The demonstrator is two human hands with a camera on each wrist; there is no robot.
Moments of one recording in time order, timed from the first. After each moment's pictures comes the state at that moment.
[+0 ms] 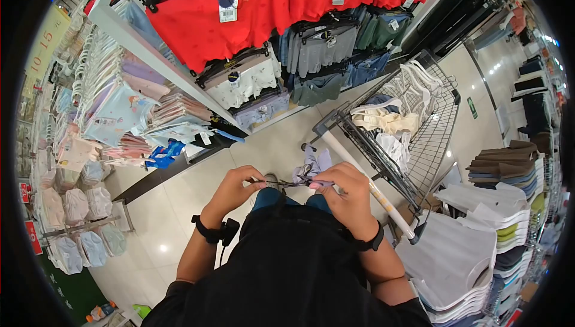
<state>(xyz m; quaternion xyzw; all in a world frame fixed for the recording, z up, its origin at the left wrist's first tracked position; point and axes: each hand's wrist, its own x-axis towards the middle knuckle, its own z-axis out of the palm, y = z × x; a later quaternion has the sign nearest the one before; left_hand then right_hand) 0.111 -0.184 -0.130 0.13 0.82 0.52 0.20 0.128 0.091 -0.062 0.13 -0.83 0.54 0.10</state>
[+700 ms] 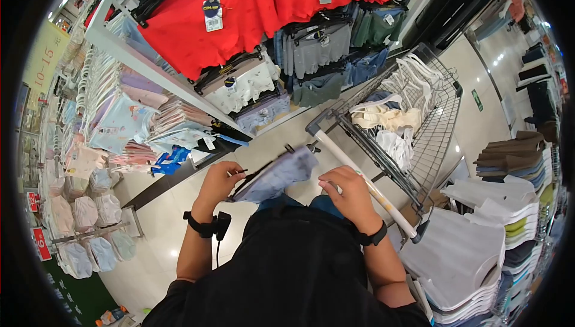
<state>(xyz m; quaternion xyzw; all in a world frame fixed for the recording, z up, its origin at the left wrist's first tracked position) 0.097 -0.200 -0.134 0.00 0.91 0.37 0.21 0.145 0.134 -0.114 0.12 -0.87 0.47 0.03</state>
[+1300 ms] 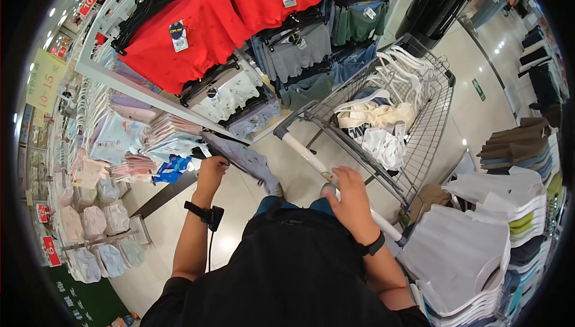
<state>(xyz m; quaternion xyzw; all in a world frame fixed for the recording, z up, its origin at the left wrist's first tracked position) 0.076 -0.176 -0.189 -0.01 0.95 0.30 0.13 0.180 0.211 -0.133 0.03 -0.92 0.39 0.02</state>
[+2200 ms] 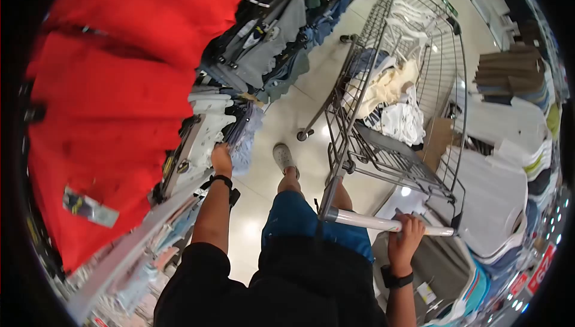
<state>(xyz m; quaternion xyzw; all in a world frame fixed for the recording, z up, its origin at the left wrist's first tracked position) -0.194 -0.238 -0.532 0.12 0.98 0.17 0.08 0.155 0.138 -0.188 -0.36 -0.92 0.15 -0.04</state>
